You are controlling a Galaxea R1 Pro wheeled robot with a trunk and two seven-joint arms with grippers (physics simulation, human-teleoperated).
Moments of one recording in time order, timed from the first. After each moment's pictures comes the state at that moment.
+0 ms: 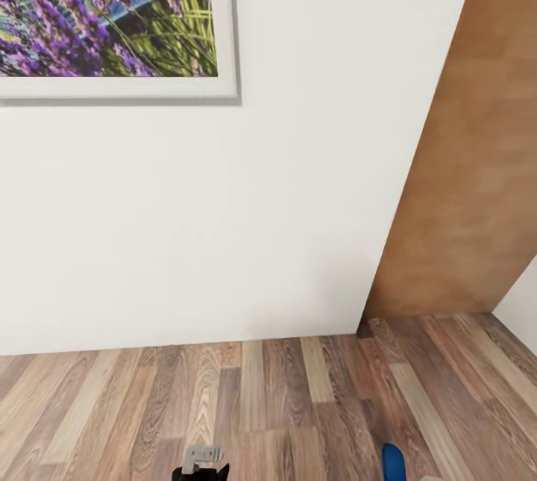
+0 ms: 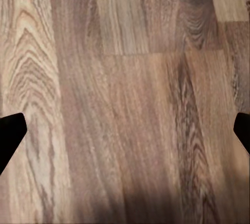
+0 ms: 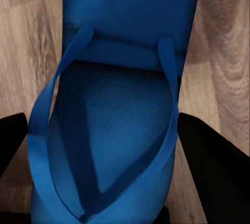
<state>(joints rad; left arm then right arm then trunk) -0.37 -0.06 -0.14 -0.21 0.16 -0.18 -0.14 -0.41 -0.23 -0.09 -0.03 -0.12 -0.04 0.46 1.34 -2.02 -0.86</state>
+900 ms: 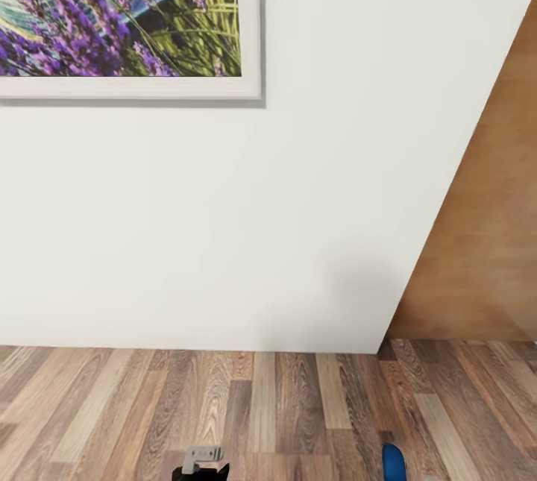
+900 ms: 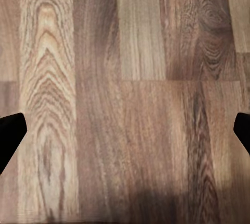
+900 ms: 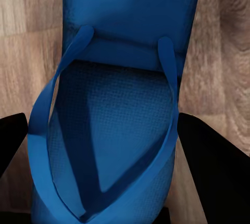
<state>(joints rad) -0.37 -0.06 -0.14 -0.21 0.16 -0.18 -0.14 -0.41 -0.23 -0.09 -0.03 -0.12 -0.04 0.46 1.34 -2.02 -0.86</state>
